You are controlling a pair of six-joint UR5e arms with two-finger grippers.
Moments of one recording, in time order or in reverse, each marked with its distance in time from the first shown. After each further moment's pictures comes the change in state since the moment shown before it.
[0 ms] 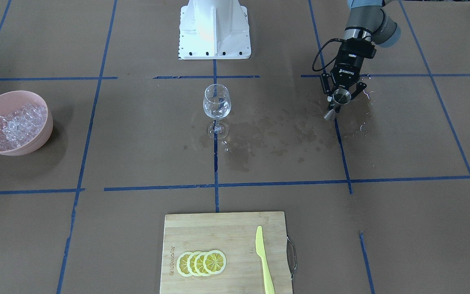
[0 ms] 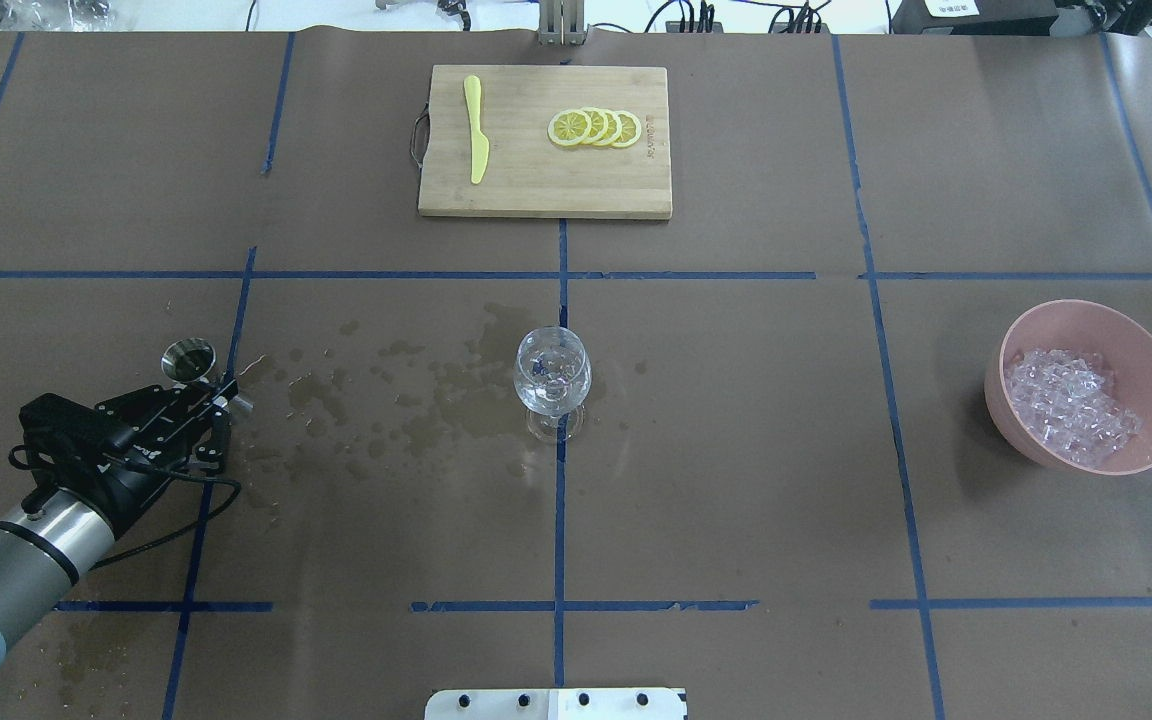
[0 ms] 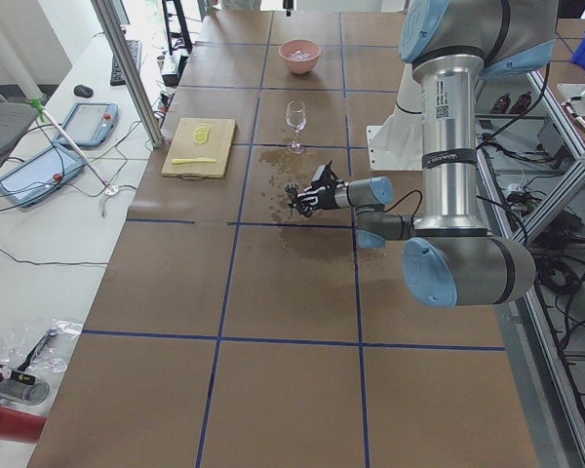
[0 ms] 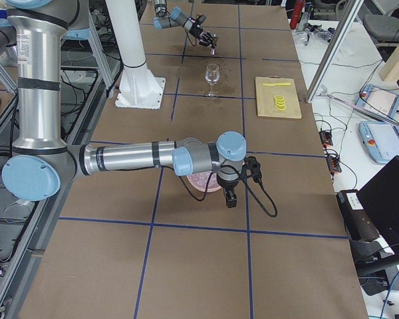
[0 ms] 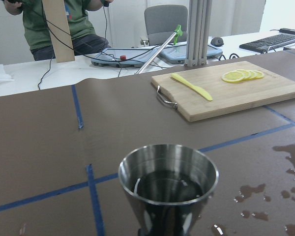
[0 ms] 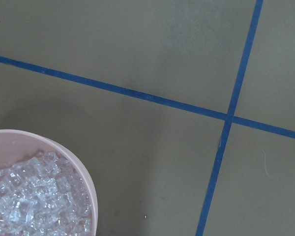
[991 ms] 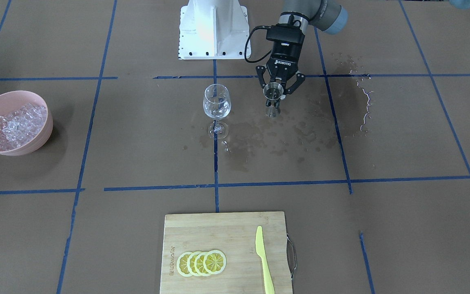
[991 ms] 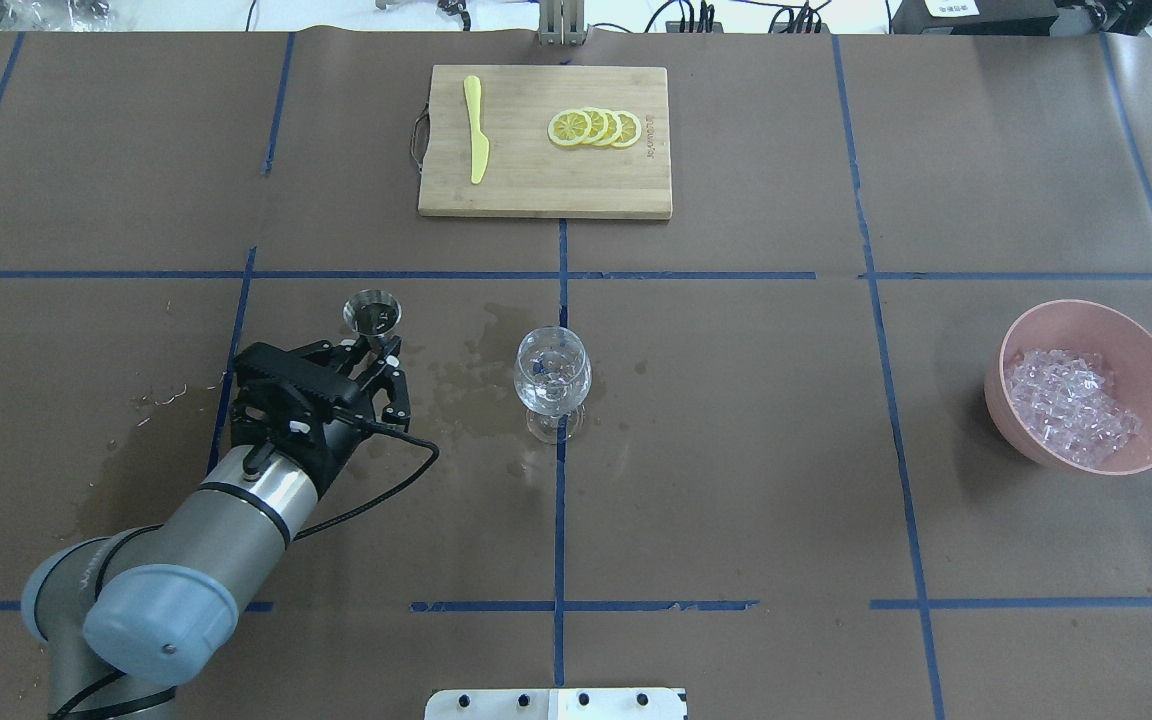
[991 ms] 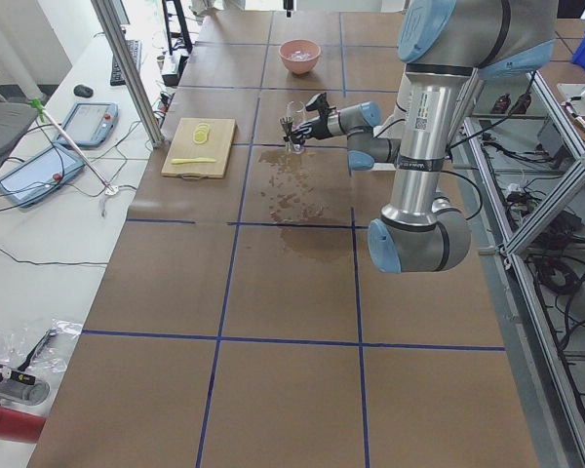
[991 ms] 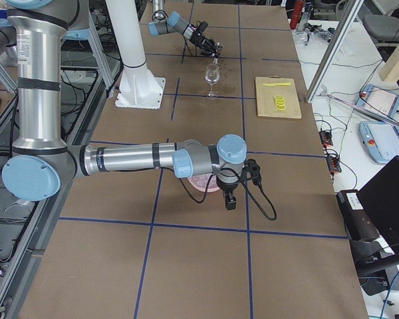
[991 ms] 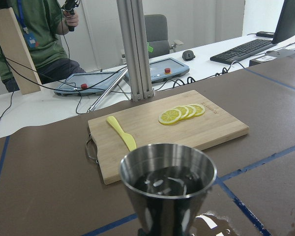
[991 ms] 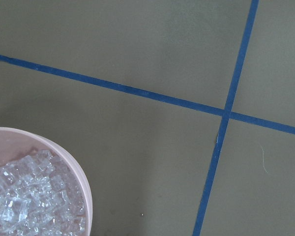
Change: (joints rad) left arm 0.000 -0.395 -0.116 0.602 0.015 0.023; right arm 0.000 0.002 -0.018 0.000 0.000 -0.002
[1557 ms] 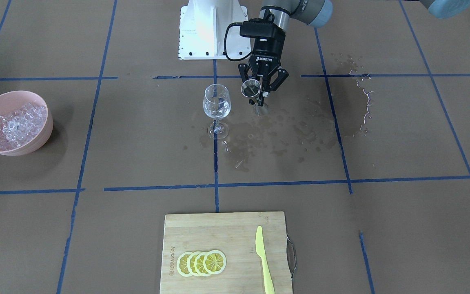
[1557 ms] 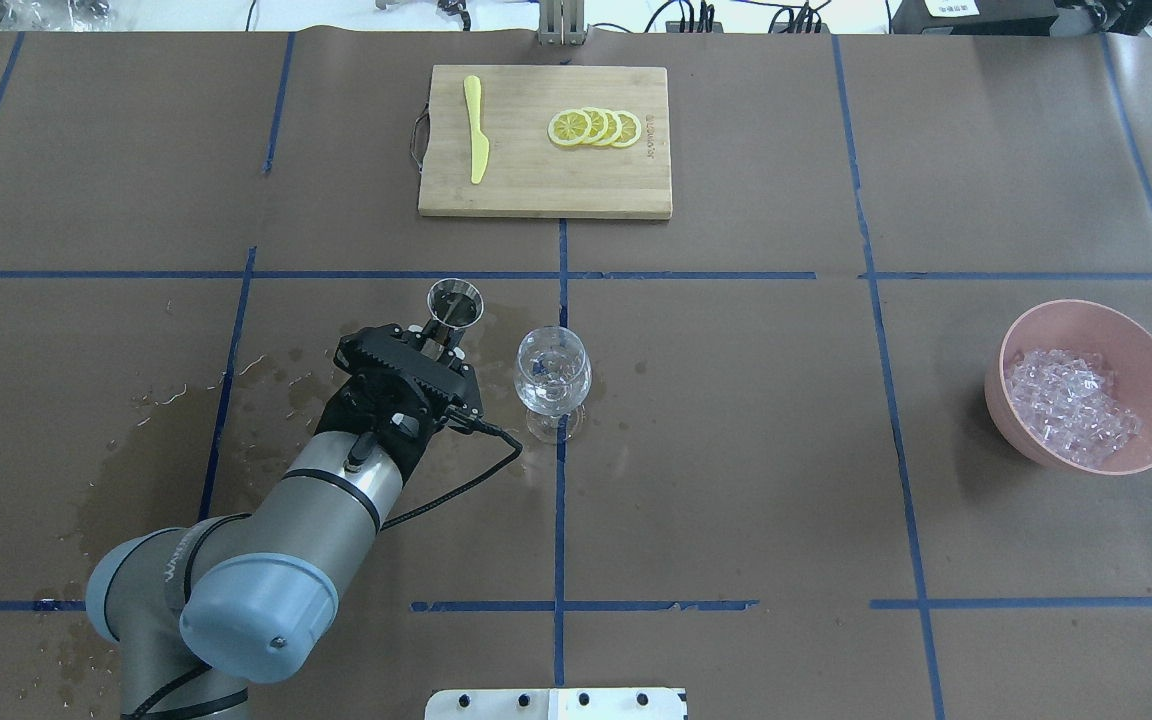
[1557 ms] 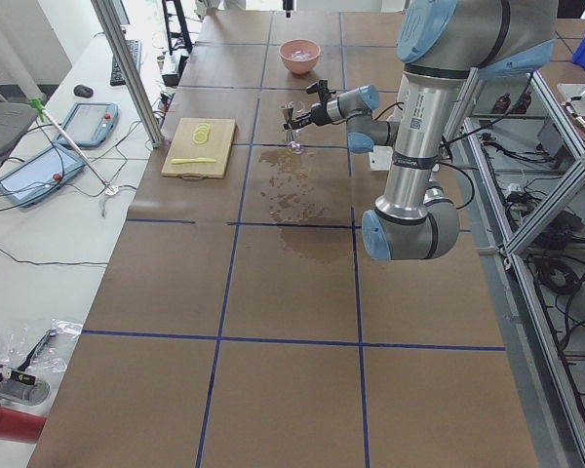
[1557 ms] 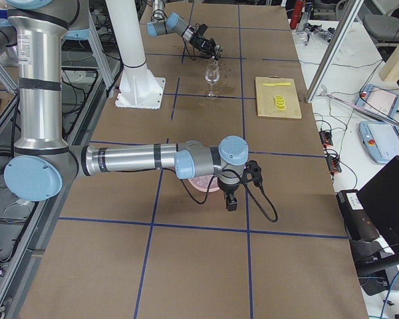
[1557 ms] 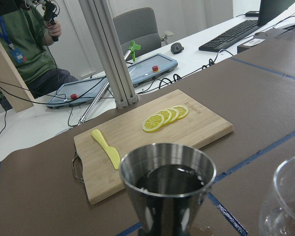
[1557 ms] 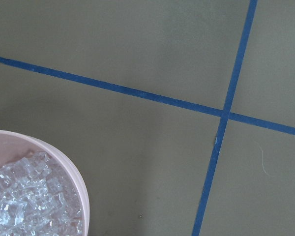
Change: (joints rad) left arm 0.004 -0.077 -0.003 0.113 0.001 0.168; right arm -0.001 0.009 -0.016 0.000 0.001 0.000
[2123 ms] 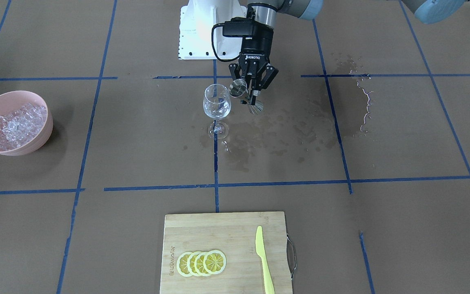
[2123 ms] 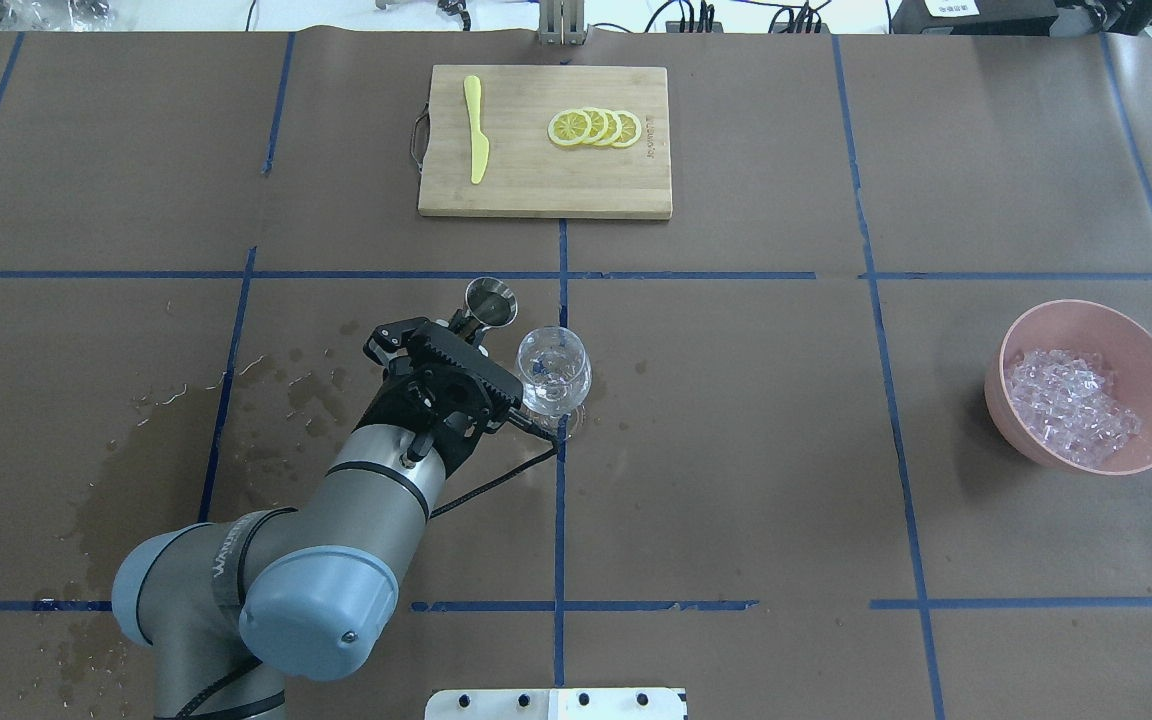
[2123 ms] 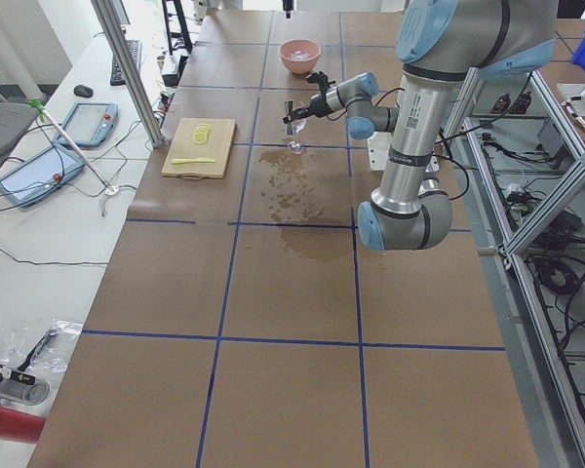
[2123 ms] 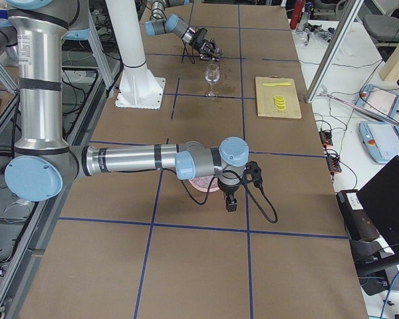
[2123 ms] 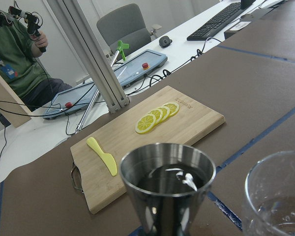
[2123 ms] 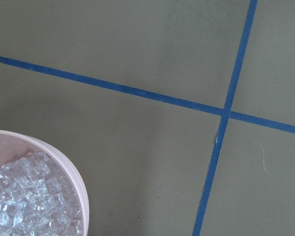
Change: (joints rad) left arm 0.002 -0.080 -0.004 0.212 0.018 0.134; right arm -0.003 0.001 -0.005 0.000 0.002 0.002
